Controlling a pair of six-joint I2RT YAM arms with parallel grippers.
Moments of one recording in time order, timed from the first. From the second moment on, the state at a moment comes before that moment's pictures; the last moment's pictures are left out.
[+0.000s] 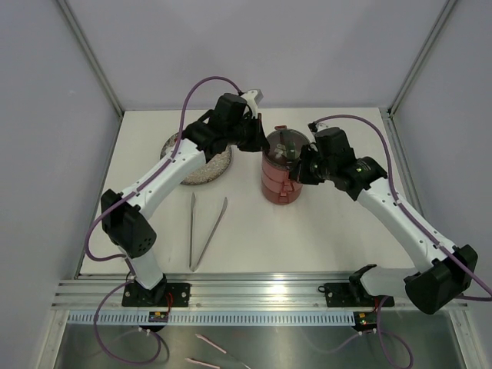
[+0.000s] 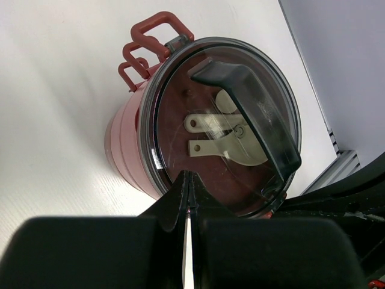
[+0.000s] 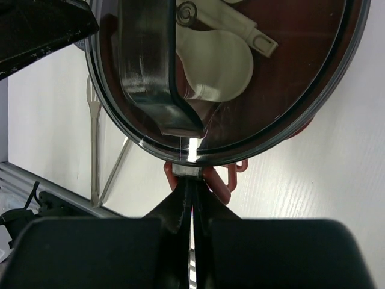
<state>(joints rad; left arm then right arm) -0.65 1.74 1.76 -0.60 0.21 -0.47 0.52 1.27 1.26 -0.70 -0.09 0.54</state>
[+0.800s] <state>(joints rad) -0.63 1.74 1.75 -0.59 0.18 -0.47 0.52 1.16 1.22 -0.68 0.02 0.50</state>
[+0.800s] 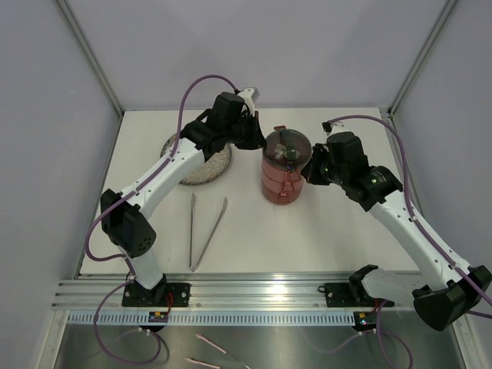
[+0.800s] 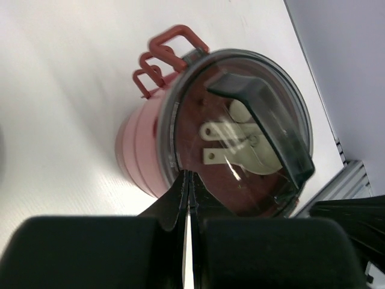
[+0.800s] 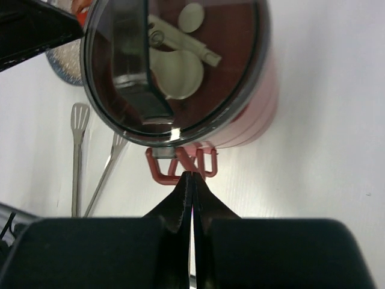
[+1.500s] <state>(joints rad) -0.53 1.89 1.67 -0.53 0.22 -0.55 0.56 1.25 1.22 -0.74 0.13 0.55</state>
